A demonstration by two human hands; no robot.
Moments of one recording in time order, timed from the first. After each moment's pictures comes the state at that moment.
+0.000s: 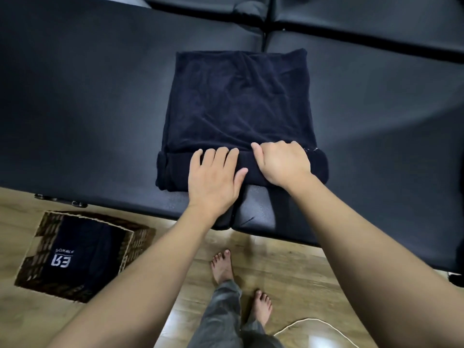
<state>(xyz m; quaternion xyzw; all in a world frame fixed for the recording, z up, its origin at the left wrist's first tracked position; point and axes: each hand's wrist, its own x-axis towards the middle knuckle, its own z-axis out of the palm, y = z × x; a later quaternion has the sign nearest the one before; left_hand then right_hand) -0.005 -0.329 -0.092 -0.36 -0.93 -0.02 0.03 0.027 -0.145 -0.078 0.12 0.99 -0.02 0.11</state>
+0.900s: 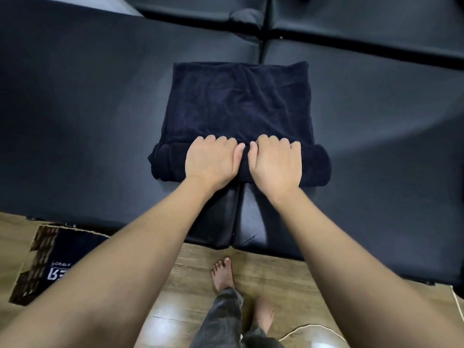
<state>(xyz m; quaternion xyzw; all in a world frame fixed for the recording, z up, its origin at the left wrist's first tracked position) -0.088 -0.285 -0.081 -0.39 -0.92 0.02 -0.02 -0.003 -0.157 -0.079 0.24 0.97 0.02 -0.01</state>
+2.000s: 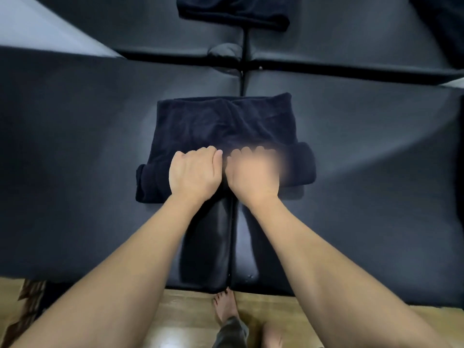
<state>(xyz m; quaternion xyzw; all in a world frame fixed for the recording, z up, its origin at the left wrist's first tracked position) -0.142 -0.254 -0.078 -0.33 -0.94 -0.05 -0.05 -0.056 -0.143 -0.103 0.22 0.96 0.03 -0.16</state>
